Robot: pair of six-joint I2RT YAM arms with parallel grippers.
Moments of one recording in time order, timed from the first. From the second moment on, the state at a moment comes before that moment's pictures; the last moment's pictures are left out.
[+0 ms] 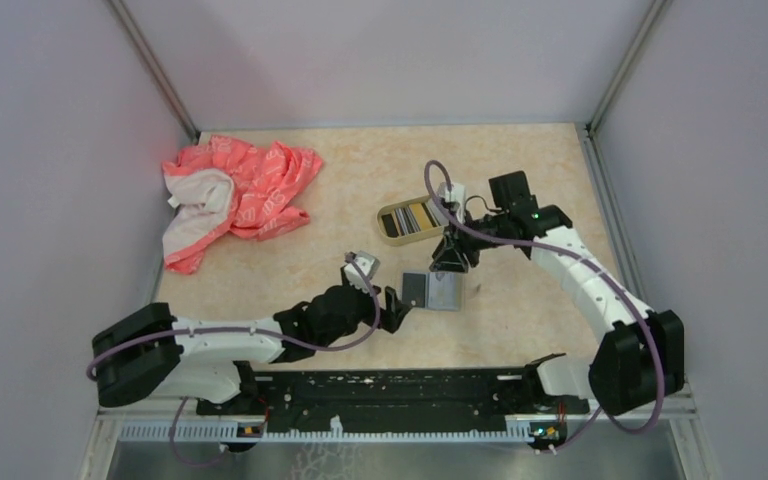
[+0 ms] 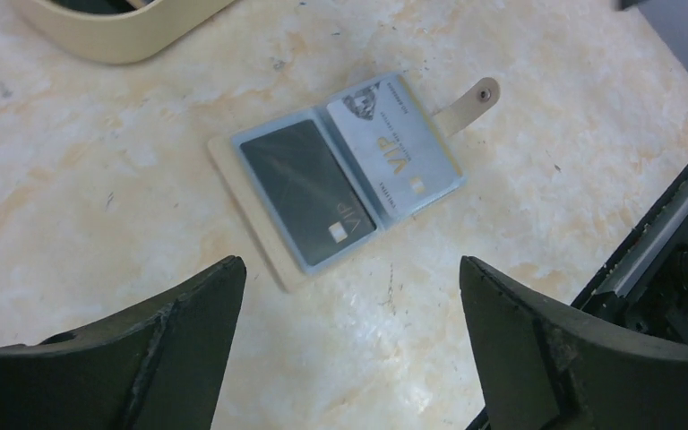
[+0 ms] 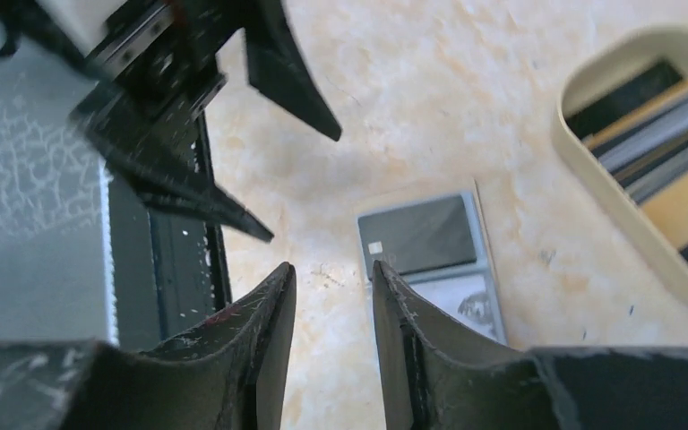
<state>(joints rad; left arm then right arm) -1.16 1.32 0.49 0.47 -0.36 -0.50 0.33 1.33 1.07 -0.71 -0.91 -0.46</state>
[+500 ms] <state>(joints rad) -1.14 1.22 0.25 0.75 -0.30 -0.51 0.34 1.22 0.85 -0.65 -0.99 -0.97</state>
